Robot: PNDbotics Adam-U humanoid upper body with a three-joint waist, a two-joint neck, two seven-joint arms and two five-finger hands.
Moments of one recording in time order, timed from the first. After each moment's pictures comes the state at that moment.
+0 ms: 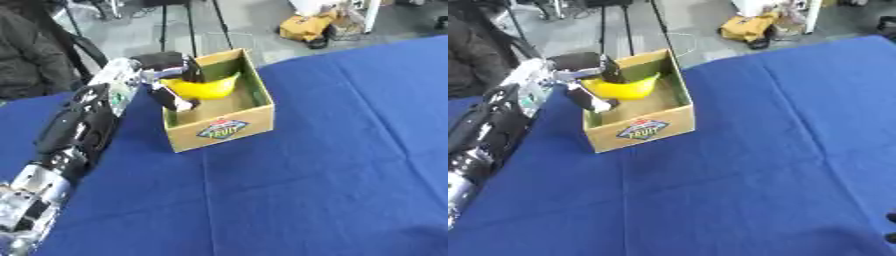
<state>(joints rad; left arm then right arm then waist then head) -0.95 0.57 -0.06 -0.84 -0.93 -0.62 -0.36 -0.06 -0.30 0.03 -1.82 -0.27 -0.03 0.10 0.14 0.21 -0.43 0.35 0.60</state>
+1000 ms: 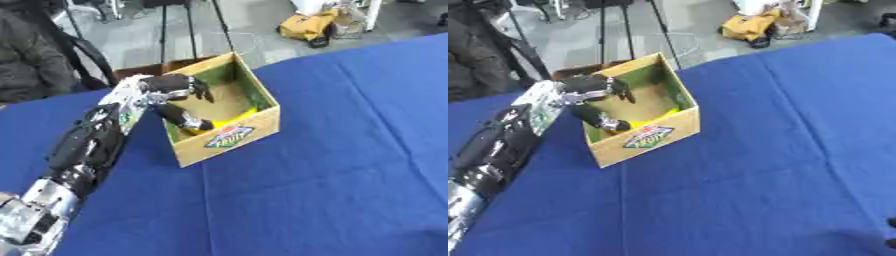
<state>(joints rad) -0.92 0.55 -0.05 -0.84 -0.91 -0.68 -0.30 -0.06 -0.30 0.04 -1.82 -0.26 -0.03 0.10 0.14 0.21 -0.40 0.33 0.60</state>
